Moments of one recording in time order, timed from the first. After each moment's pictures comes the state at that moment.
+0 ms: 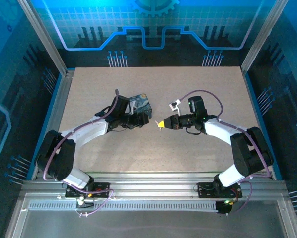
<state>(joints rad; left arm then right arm) -0.44 1.51 0.93 -0.22 0.52 -0.69 0.34 1.55 0.80 0.03 -1.06 0.46</state>
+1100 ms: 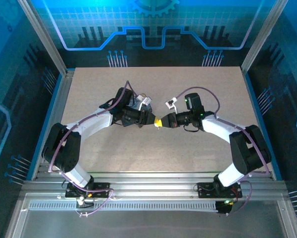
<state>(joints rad) -0.44 1.63 1.08 -0.26 0.95 -0.43 0.38 1.57 0.88 -0.03 -1.10 0.44</state>
